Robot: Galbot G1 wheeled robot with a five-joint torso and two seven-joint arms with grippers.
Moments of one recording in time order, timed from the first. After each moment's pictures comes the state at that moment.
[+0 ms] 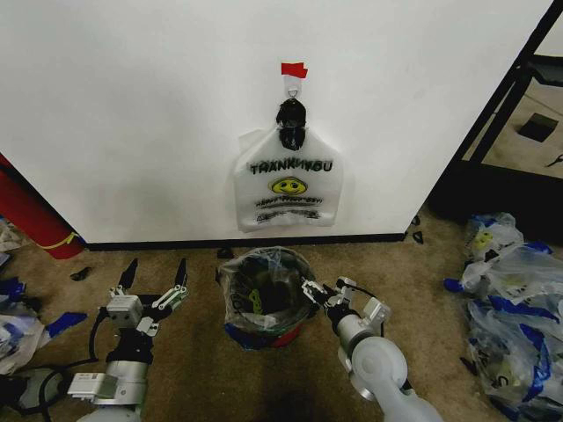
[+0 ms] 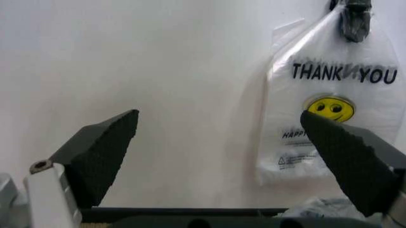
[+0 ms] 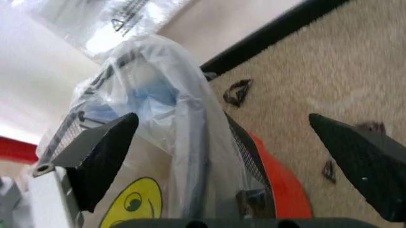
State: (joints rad) left arm 1.74 -1.11 -0.55 -2.23 -0.36 -0.32 -0.22; right arm -1.28 1.35 0.22 1.88 0.85 -0.27 0.22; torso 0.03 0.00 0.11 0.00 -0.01
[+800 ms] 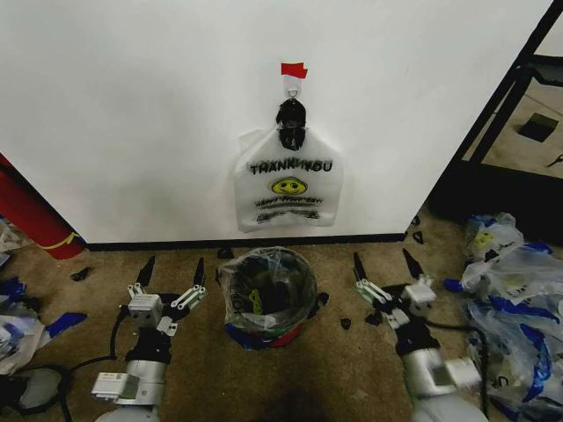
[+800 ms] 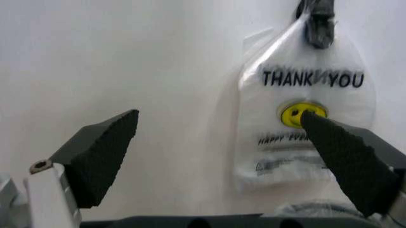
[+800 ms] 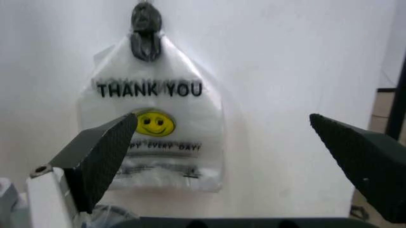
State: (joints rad) left arm 1.72 -1.16 -0.46 -2.28 -0.22 -0.29 -0.24; right arm -1.77 1.36 0.46 2.31 0.12 0.26 0.07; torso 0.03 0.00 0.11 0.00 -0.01
